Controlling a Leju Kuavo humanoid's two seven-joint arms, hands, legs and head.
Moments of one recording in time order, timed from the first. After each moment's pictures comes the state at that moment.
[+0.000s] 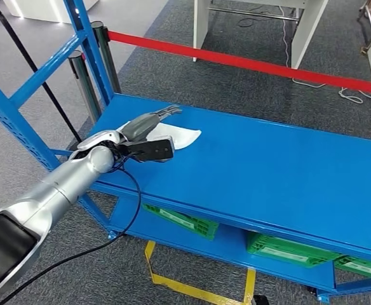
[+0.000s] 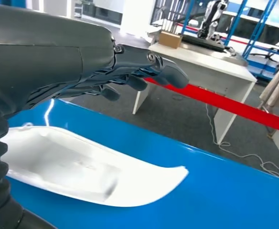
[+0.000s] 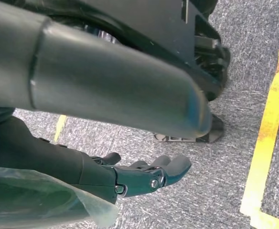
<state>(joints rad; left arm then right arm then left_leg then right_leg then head) -0.99 -0.01 -0.85 -0.59 -0.41 -0.09 -0.45 -0.01 0.12 -0.22 -0.19 0.29 0.02 0.00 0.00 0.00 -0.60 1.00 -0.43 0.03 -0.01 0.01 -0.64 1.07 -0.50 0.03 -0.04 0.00</state>
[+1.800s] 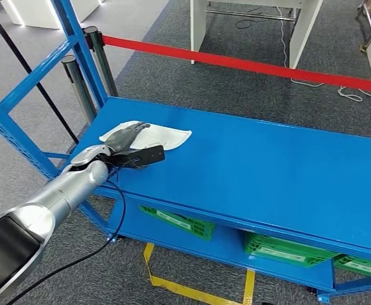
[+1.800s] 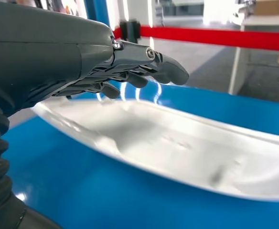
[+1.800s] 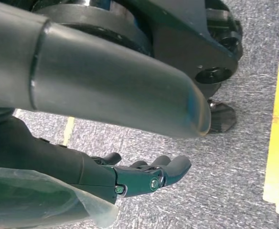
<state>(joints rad) -0.97 0.00 -0.88 -0.36 -0.50 0.08 -0.20 0.00 0.11 -0.24 -0.18 0.23 0.02 0.03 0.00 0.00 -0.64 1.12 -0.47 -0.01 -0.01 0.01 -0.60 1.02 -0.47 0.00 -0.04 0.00</state>
